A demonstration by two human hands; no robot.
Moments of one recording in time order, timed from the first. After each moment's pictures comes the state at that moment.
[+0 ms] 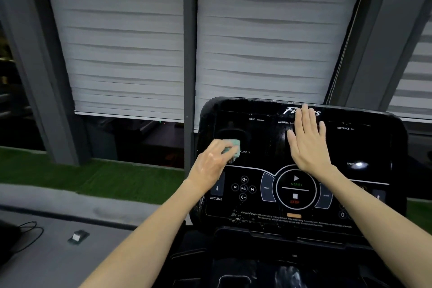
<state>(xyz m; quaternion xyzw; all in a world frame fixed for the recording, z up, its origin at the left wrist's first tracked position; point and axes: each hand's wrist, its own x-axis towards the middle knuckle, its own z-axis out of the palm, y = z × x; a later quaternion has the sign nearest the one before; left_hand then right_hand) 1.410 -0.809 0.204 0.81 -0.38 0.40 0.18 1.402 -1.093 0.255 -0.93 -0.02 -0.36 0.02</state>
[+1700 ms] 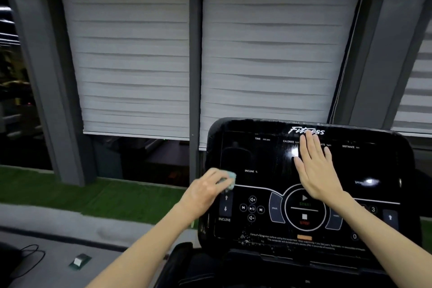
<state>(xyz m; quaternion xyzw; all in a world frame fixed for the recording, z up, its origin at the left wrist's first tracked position) 1.409 -0.767 0.192 0.81 -0.43 0.38 0.12 1.392 -1.098 0.245 -0.94 -0.03 -0.34 0.00</state>
